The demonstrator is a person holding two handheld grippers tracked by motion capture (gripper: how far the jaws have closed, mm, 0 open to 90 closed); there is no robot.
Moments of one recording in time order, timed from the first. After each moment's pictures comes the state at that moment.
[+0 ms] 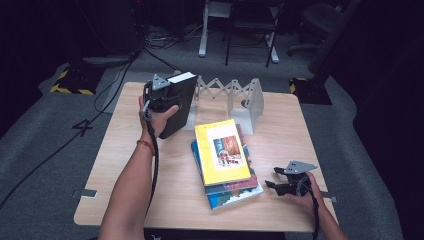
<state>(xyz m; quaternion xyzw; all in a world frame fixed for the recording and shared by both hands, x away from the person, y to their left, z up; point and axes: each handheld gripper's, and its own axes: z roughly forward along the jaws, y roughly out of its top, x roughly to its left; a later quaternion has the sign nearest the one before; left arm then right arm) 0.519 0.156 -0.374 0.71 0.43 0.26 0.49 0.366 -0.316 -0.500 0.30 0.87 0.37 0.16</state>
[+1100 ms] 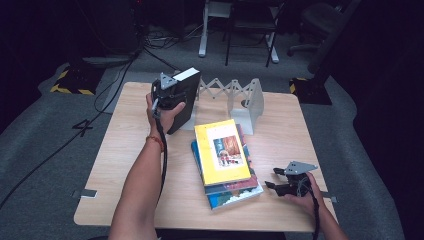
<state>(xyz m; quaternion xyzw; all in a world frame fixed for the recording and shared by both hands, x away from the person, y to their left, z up) 0.529 0.140 -0.382 0.70 0.43 0.29 0.49 0.365 -0.316 -0.501 0.29 0.87 0.37 0.15</state>
